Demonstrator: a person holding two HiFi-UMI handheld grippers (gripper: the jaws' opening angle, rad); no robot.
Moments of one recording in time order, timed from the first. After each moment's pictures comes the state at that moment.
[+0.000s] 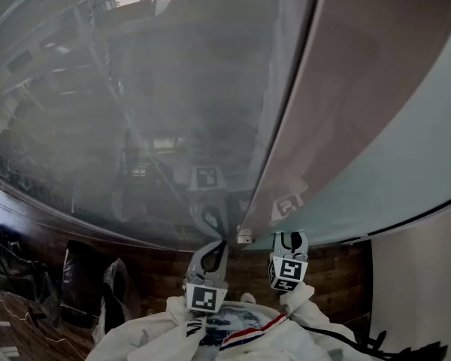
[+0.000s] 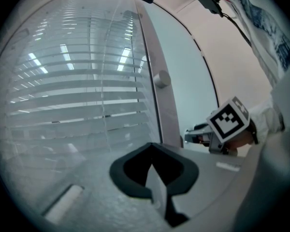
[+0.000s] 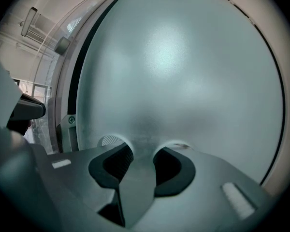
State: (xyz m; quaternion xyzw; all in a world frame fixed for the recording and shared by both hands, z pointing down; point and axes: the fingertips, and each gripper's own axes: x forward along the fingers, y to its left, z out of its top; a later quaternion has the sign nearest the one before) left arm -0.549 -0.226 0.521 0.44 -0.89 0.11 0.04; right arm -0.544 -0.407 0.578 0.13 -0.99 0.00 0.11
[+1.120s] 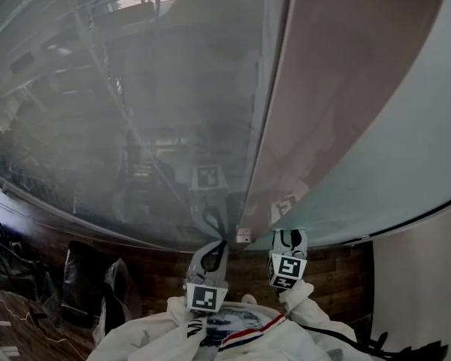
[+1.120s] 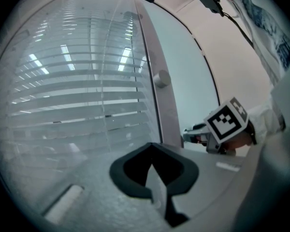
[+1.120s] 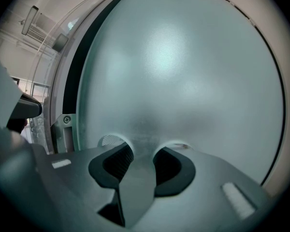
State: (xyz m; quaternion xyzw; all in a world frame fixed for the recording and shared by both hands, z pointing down) left arm -0.550 -0.225 0.522 0.44 -0.89 0.11 0.04; right arm -0.553 -0.408 0.575 0.13 -0.99 -0.01 0.10
